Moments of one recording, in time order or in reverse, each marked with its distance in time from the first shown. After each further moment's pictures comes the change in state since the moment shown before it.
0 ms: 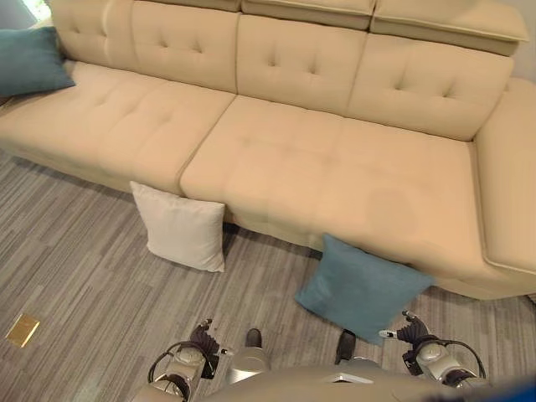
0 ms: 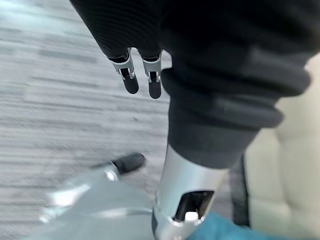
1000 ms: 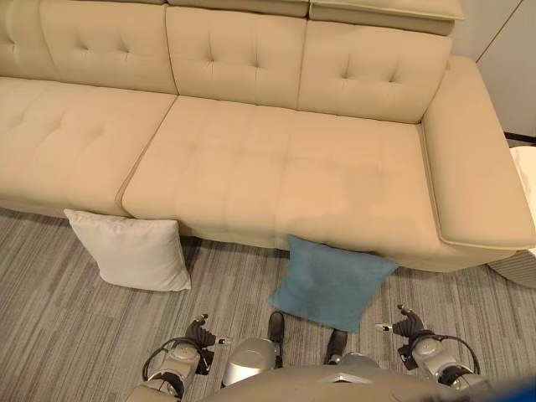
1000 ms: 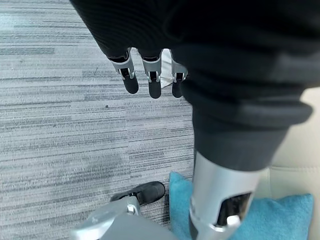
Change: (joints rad) left arm 0.047 0.036 0.025 -0.018 -0.003 0.000 -0.005; right arm 0.007 0.033 -0.003 -0.002 0.011 -0.017 0.000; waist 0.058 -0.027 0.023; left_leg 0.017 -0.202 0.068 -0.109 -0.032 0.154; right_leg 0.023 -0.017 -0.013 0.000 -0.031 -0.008
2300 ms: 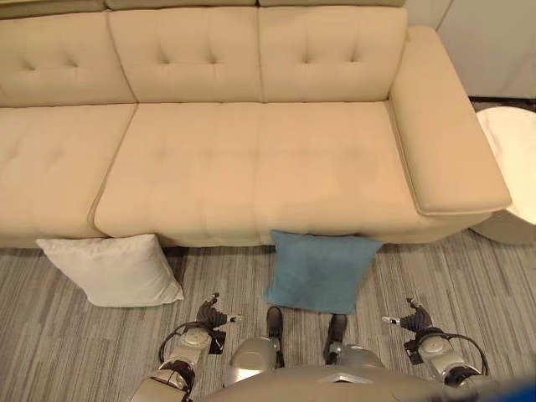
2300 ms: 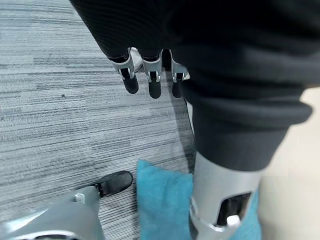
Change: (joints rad) left arm -0.088 -0.021 -0.033 -0.068 -0.095 -0.036 0.024; right arm -0.024 -0.032 -0.019 -0.035 0.046 -0.027 -0.042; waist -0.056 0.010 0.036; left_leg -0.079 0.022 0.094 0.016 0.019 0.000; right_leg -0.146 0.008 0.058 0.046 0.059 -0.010
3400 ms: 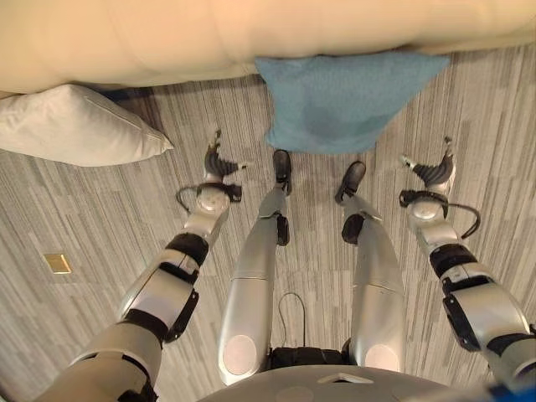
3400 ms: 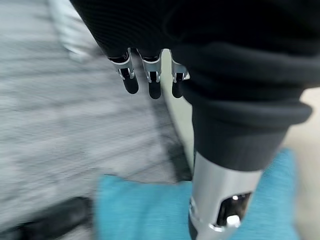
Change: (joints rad) left arm -0.664 0.121 -0.135 -0.244 -0.197 -0.117 0.287; right arm -0.610 -0.067 -0.101 -0.229 0.154 -0.099 -0.441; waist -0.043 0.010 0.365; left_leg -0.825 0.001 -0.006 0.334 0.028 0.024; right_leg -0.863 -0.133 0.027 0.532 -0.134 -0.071
